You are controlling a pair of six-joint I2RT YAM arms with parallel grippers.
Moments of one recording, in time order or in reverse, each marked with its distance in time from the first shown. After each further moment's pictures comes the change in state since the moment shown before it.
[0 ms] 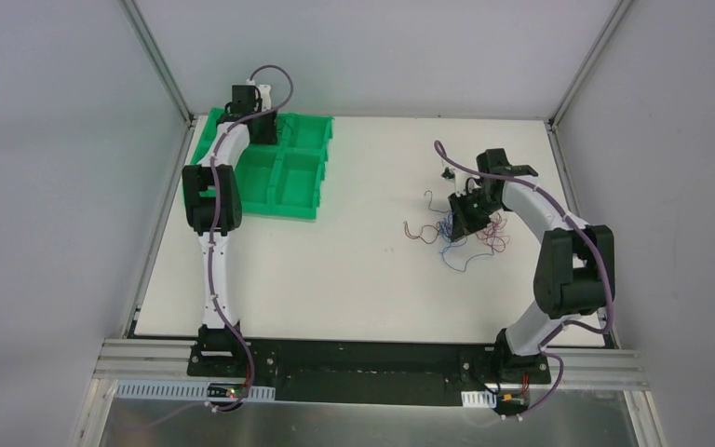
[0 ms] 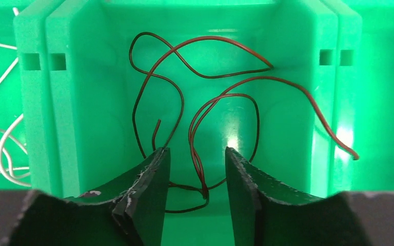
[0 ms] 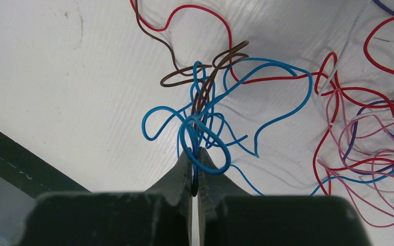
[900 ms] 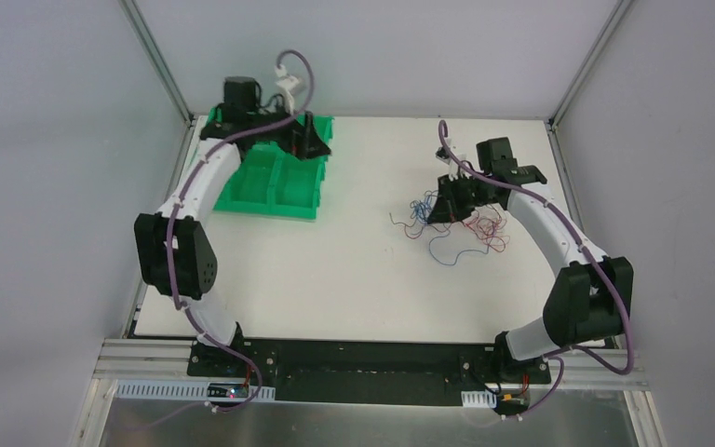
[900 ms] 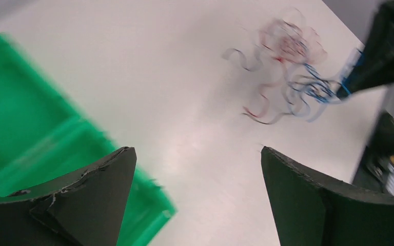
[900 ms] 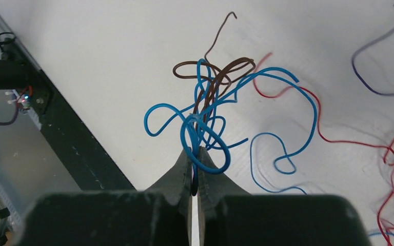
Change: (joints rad) left arm -0.092 -0.723 -0.518 0.023 0.686 -0.002; right arm 0.057 -0.165 0.011 0.089 -0.251 0.127
